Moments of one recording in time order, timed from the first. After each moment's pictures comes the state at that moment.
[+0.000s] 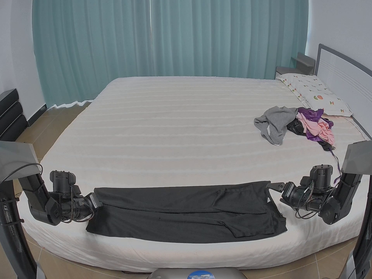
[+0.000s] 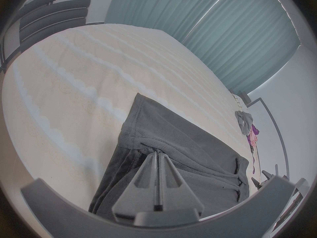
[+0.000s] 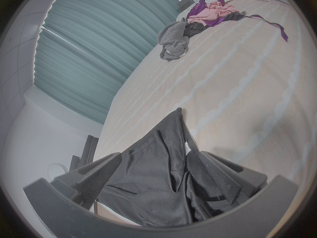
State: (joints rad) left arm 0.05 2.19 -0.48 -0.91 -0.25 -0.53; right arm 0.09 2.22 -0.42 -1.21 0.31 0.75
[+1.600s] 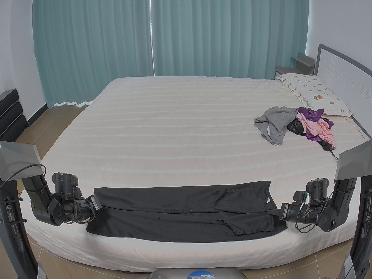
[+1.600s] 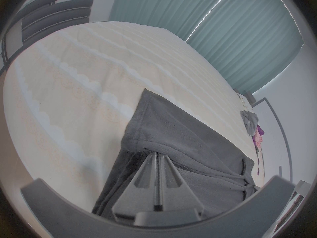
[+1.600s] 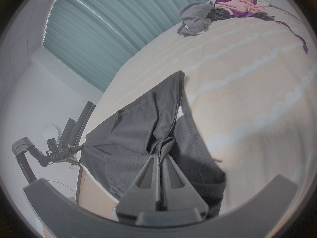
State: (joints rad) left arm 0.06 2.22 -0.49 -0.91 -0.22 -0.54; right arm 0.06 2.33 -0.36 -1.21 0.44 0.41
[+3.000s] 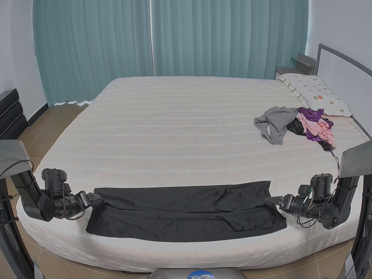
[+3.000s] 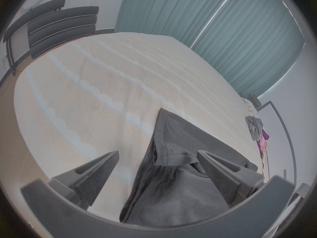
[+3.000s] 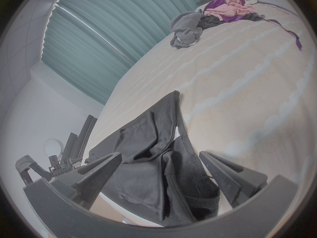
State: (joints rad) left arm 0.13 2.15 -0.49 -0.85 -0.20 -0.48; right arm 0.03 2.31 -0.38 -1.27 0.43 0.52
